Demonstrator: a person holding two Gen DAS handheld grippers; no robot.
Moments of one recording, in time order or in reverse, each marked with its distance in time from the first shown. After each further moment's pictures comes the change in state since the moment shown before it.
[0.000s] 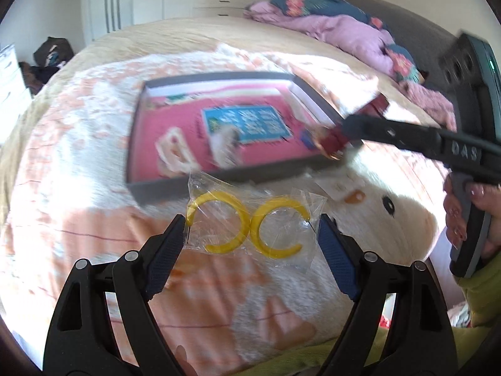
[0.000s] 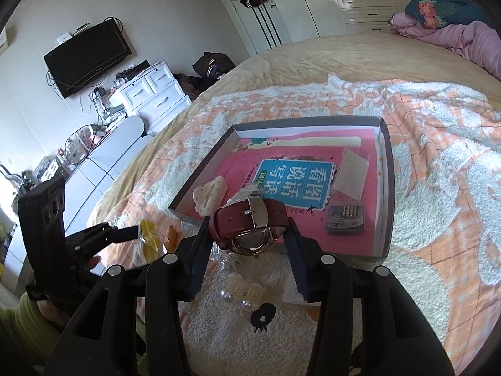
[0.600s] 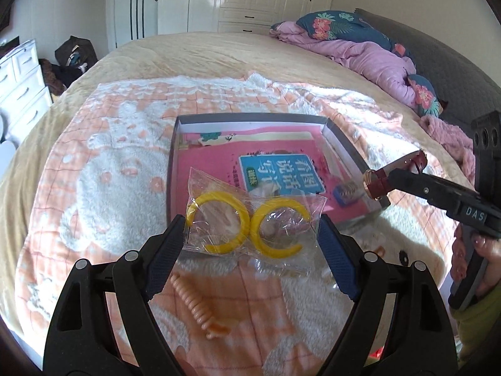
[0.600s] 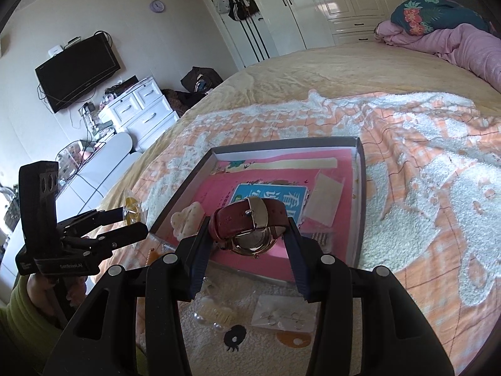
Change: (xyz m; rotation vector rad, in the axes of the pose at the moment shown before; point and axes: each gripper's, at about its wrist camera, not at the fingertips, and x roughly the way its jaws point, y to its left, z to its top) left arm -0.005 0.030 0.054 -0.066 -0.065 0.048; right arm -0.007 -0.029 0.018 0.029 -0.067 -0.047
